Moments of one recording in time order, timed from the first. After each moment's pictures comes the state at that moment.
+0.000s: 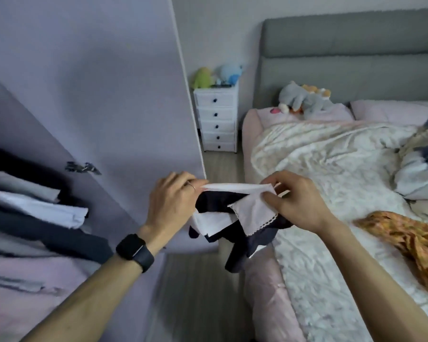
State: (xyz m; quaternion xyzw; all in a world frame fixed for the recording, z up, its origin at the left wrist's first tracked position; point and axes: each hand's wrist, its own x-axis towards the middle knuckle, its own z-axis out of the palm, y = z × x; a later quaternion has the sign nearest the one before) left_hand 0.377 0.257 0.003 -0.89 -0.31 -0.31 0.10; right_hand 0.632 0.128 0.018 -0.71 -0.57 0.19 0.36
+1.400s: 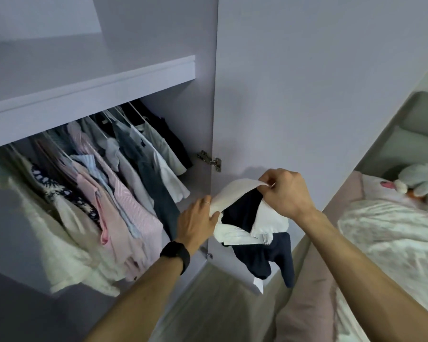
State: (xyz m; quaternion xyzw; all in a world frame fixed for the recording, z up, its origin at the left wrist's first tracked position) left_hand 0.160 0.290 -0.068 -0.71 -0.67 -0.21 -0.03; right_hand 0.380 0.313 0.061 -0.61 -0.75 0.10 0.24
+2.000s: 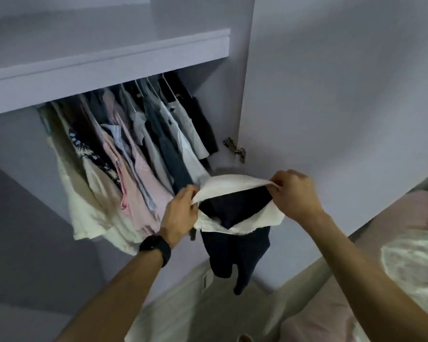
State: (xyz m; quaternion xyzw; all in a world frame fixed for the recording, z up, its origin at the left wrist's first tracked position) left_hand 0.138 0.271 -0.074 -0.58 -0.74 -0.31 -0.11; right_hand 0.396 0.377 0.017 -0.54 -0.82 0.09 0.18
